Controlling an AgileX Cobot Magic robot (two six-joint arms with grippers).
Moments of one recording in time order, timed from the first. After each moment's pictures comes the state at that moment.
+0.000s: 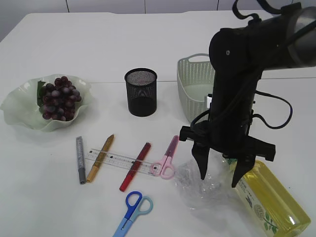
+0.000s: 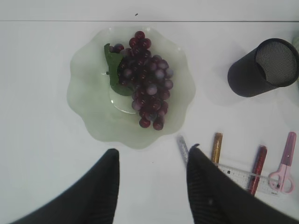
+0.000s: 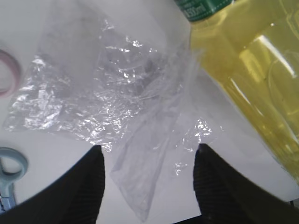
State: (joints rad) left arm -0.06 1.63 -1.80 -0.08 1.26 -0.11; right arm 0.47 1.94 -1.35 0.13 1.21 0.80
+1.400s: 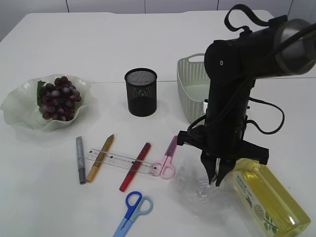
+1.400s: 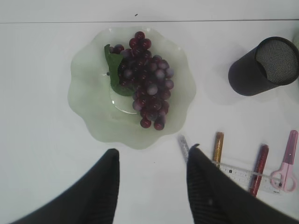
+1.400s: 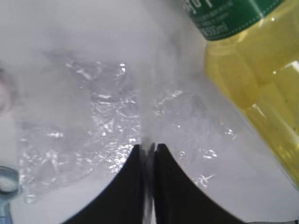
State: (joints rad) left arm -0.06 1.63 -1.80 -0.08 1.26 -0.10; right arm 0.47 1.99 -1.35 0.13 1.16 0.80
